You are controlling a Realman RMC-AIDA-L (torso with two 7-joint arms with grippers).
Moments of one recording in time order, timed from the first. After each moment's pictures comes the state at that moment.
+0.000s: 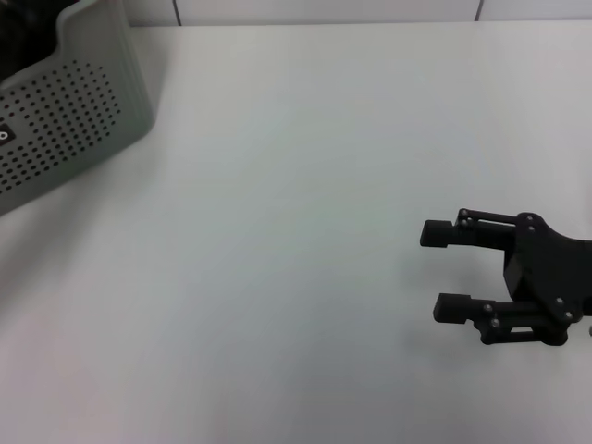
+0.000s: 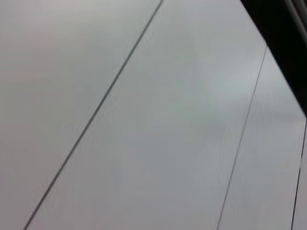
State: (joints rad) left arm -0.34 -2.01 1.08 0.29 0.64 1.72 -1.11; right arm 0.57 1.87 -1.91 -0.21 -0.69 -1.84 0.96
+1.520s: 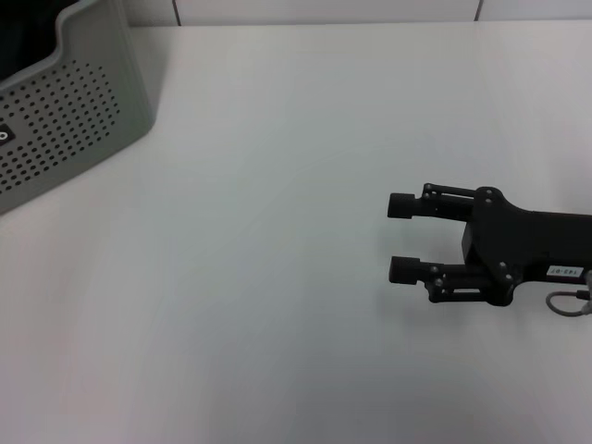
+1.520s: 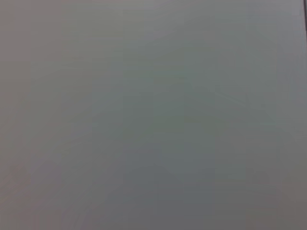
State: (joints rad) left arm -0.33 -2.07 0.81 1.22 1.38 0.65 -1.48; right arm 0.63 1.89 -1.89 -0.22 -0.69 -1.71 0.98
